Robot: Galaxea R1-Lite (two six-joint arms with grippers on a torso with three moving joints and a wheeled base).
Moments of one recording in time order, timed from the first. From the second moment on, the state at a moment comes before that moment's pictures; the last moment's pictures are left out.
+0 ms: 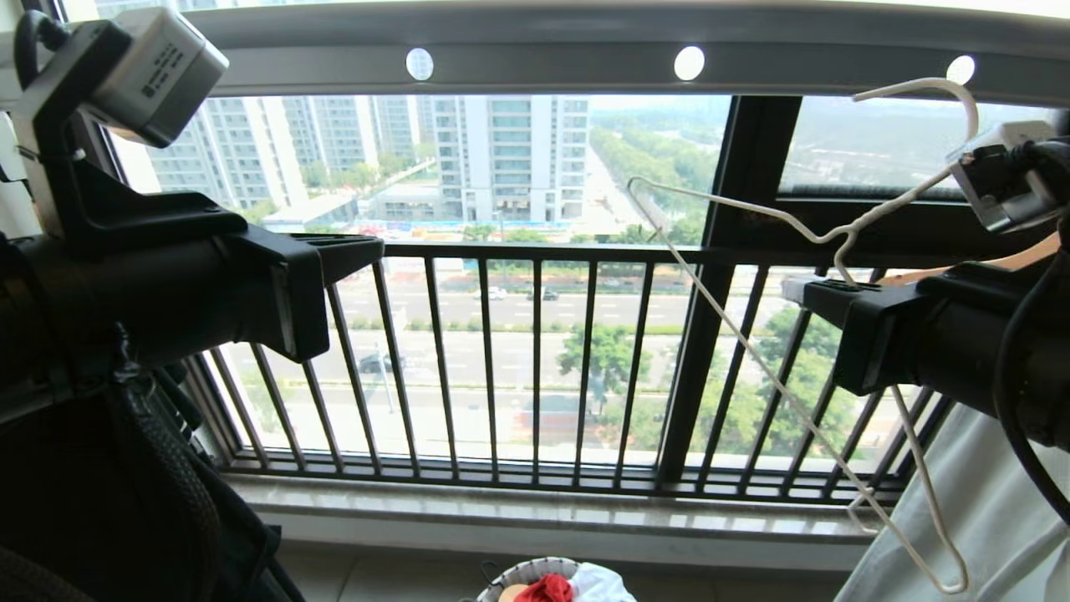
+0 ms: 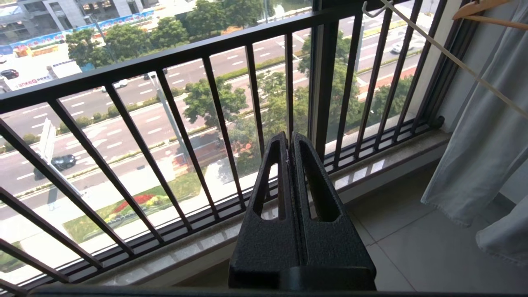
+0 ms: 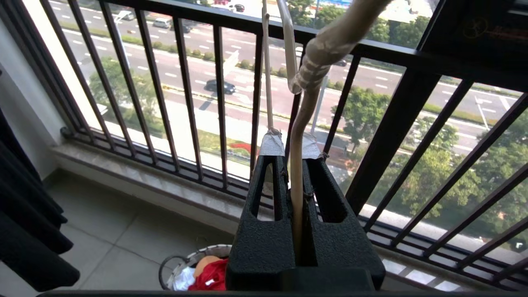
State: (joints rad) left arm -0.63 1.23 -1.01 -0.17 0.11 0.05; right arm 0.65 1.29 -0.87 -0.32 -0.38 0.01
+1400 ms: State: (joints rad) left arm -0.59 1.19 -1.02 -0.17 0.11 0.05; right arm 0.29 1.31 -0.94 -0.32 -0.38 0.01
